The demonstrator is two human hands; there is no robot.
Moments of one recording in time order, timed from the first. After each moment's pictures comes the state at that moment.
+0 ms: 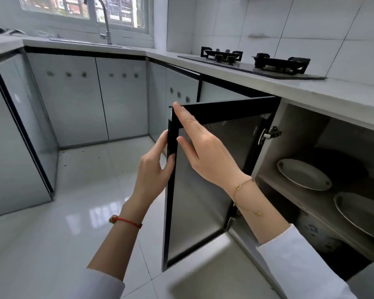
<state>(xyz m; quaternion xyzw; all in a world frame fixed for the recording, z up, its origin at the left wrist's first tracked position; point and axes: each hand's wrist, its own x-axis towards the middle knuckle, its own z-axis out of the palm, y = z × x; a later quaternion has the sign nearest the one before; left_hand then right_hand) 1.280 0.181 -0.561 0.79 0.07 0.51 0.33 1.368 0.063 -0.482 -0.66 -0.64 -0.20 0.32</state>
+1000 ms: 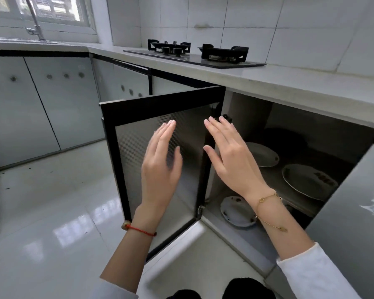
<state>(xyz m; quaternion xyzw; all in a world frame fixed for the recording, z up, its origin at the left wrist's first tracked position) 1.344 0.084 -0.542 0.77 0.01 0.59 0.26 1.428 -0.066 -0.498 -0.83 -0.45 -0.27 0.20</state>
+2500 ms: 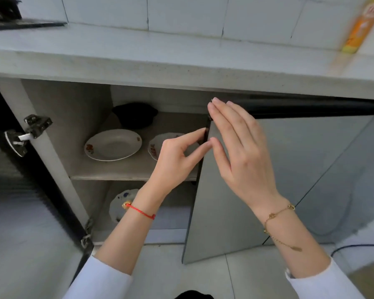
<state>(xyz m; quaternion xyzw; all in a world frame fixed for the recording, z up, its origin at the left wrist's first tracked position) 1.517 -0.158 -0.539 0.70 -0.39 0.14 0.58 1.434 -0.286 -0.498 -0.86 -0.11 -0.49 -0.01</state>
